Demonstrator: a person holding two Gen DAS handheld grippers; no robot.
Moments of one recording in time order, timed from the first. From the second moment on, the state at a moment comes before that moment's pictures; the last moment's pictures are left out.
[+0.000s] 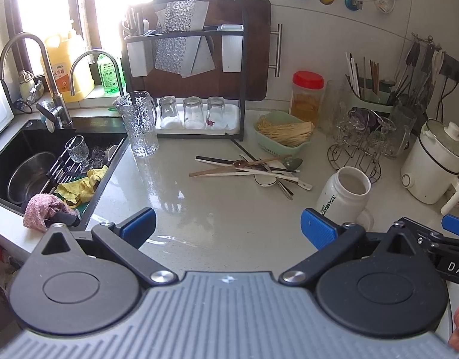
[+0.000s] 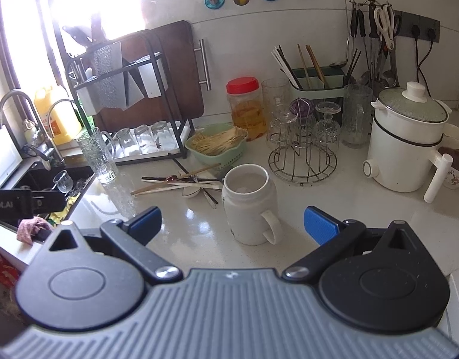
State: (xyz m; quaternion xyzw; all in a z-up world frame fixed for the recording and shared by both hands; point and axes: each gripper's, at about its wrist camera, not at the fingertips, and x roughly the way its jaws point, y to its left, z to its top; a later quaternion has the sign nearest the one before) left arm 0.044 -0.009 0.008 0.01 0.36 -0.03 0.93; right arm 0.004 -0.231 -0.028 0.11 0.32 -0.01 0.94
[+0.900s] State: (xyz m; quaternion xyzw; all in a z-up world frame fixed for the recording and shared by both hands) left arm 0.140 -0.008 -0.048 0.00 0.41 -0.05 0.91; right arm 0.058 -0.226 -0.068 0.09 0.33 -0.03 0.94
